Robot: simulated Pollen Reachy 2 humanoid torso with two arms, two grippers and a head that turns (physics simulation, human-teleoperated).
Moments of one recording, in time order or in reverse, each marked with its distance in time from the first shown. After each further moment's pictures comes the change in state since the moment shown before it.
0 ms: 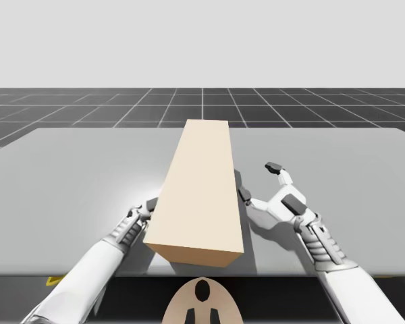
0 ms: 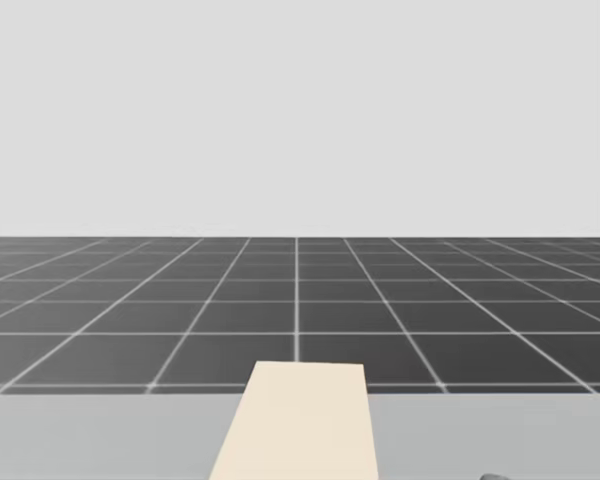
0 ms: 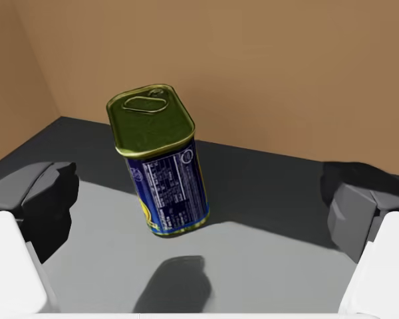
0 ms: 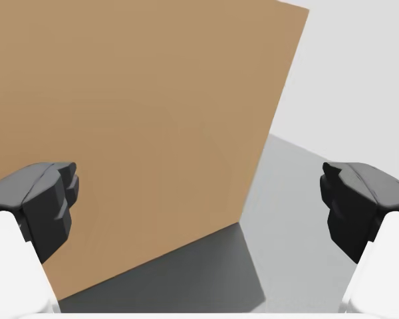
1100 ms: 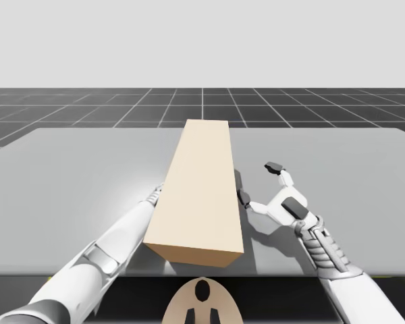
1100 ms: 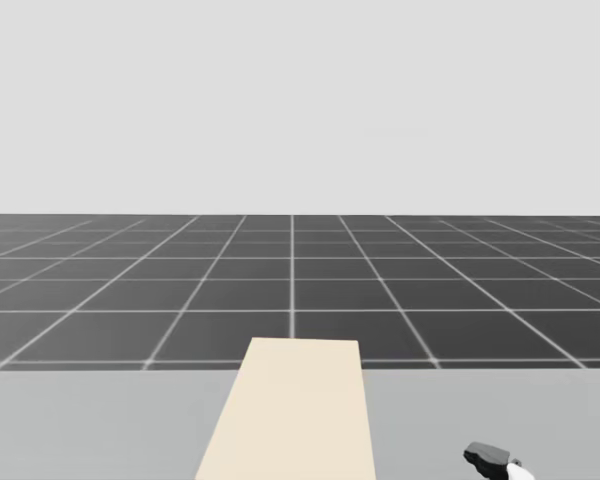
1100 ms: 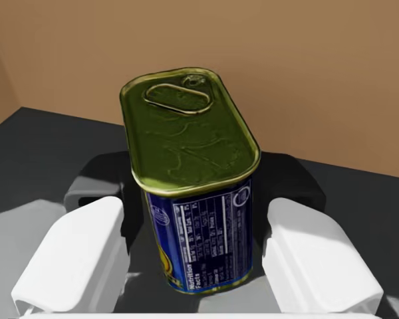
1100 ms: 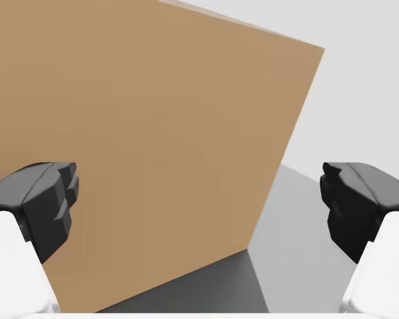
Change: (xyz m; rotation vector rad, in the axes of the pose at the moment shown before) left arm -0.031 0.050 -0.079 -0.141 0.066 0.083; right arm 0.010 0.010 0.002 0.023 -0.051 0.037
